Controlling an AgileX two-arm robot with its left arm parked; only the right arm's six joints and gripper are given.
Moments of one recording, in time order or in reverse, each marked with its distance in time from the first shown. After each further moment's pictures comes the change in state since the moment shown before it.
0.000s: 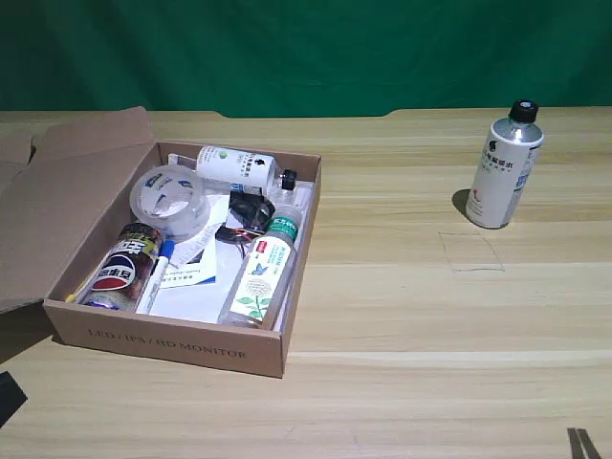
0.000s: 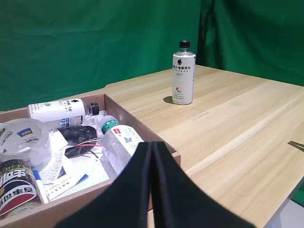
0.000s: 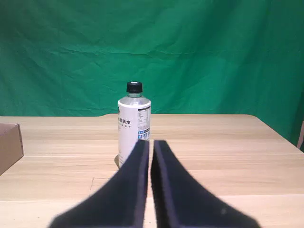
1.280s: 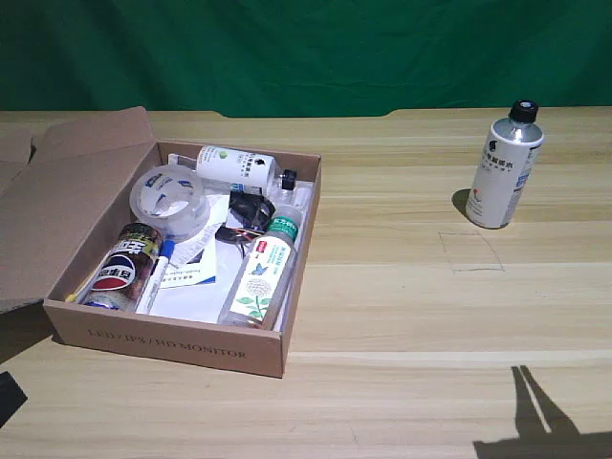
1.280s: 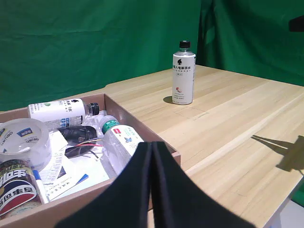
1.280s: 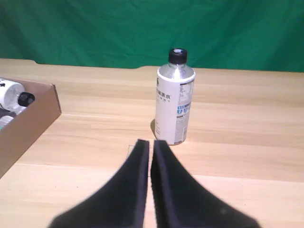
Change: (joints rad) arm 0.000 0.596 -0.320 -0.008 -0.149 -0.004
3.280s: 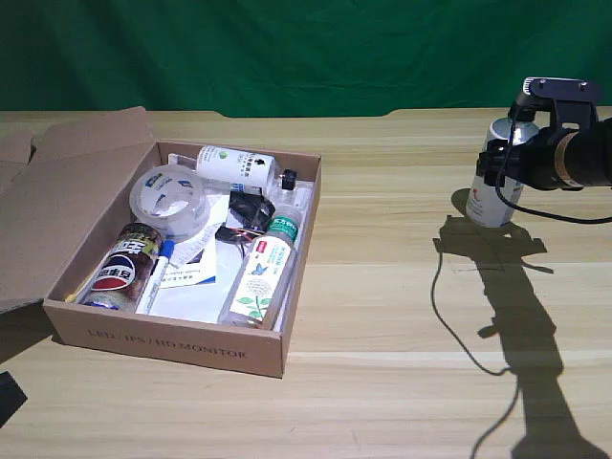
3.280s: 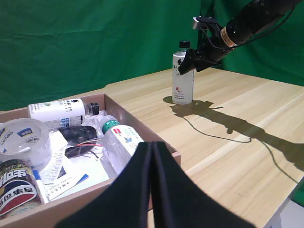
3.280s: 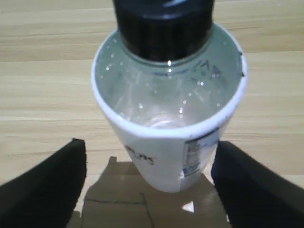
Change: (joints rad) arm 0.036 1.298 -0.834 0.101 0.045 -0.029
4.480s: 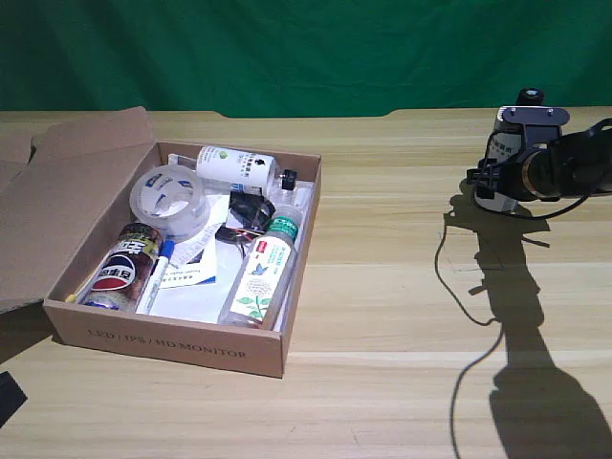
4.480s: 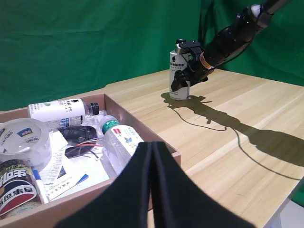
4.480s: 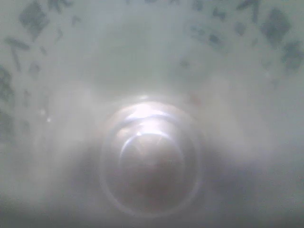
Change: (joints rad) arm 0.009 0.303 -0.239 -0.003 0.141 0.002
